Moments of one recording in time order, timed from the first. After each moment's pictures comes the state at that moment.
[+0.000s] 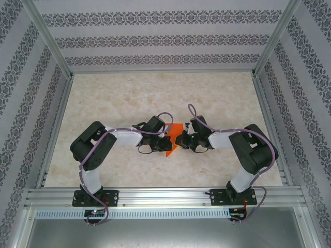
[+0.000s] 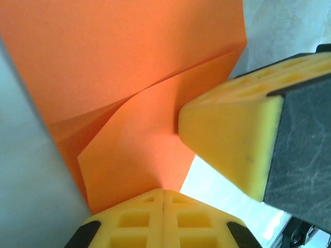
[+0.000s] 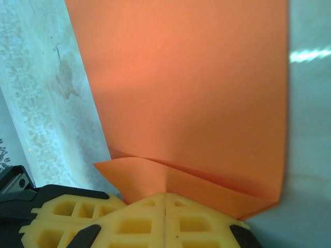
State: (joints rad) left arm -0.74 1.86 0.95 -0.12 0.51 -0.73; right arm 0.48 1.69 0.62 0.12 -0.57 0.86
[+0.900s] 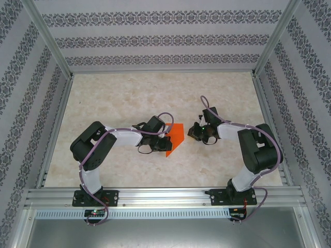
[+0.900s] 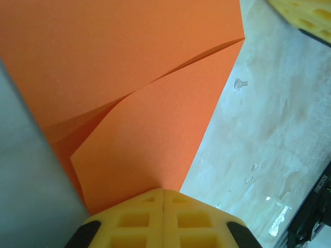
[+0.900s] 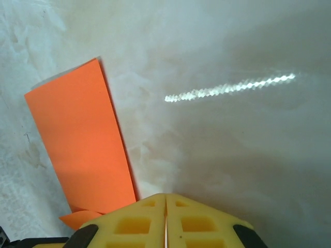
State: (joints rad) left arm -0.74 1.86 0.95 -0.12 0.52 -0.69; right arm 0.30 1.64 0.74 -0.17 -0.46 0.69
